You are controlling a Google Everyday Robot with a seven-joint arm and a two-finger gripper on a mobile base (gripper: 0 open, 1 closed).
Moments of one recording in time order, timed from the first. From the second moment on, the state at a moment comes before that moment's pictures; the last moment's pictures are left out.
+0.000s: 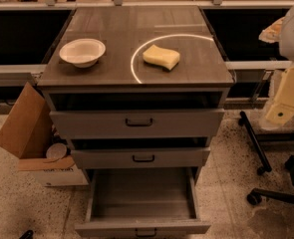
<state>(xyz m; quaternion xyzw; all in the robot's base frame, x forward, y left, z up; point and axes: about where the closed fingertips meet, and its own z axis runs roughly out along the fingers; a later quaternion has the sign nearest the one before) 0.438 -0.215 0.984 -0.60 0.78 -0.04 0.17</state>
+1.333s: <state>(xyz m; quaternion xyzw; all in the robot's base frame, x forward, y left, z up) 0.363 -0.136 0.866 -0.62 0.74 0.16 0.21</state>
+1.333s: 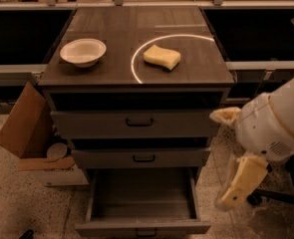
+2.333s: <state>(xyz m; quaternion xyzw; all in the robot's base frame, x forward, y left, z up) 0.349 -0.118 0.813 -0.62 0.73 0.20 0.19</state>
